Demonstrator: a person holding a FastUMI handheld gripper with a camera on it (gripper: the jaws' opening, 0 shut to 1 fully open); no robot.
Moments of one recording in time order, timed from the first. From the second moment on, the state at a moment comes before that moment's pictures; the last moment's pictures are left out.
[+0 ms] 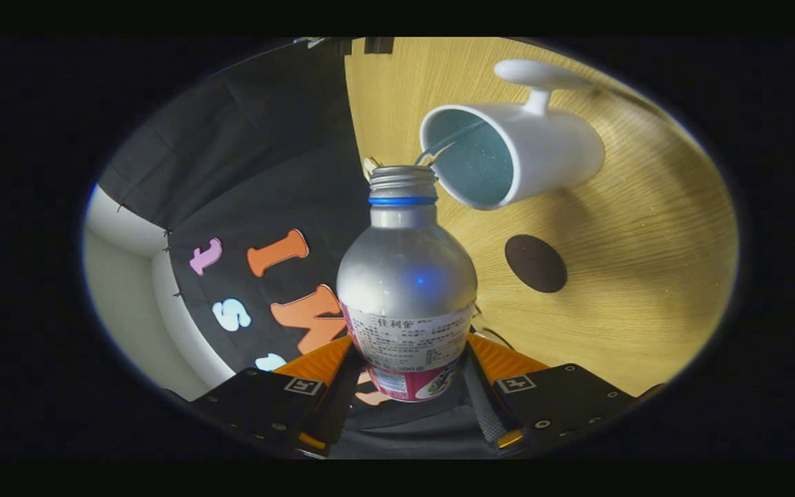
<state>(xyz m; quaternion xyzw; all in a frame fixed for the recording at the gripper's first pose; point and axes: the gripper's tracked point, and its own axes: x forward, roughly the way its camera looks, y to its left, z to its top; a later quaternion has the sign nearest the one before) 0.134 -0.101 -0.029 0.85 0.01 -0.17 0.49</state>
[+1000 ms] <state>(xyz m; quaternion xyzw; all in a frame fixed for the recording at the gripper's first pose) 0.135 -0.103 -0.020 0.87 0.01 -0.17 0.46</state>
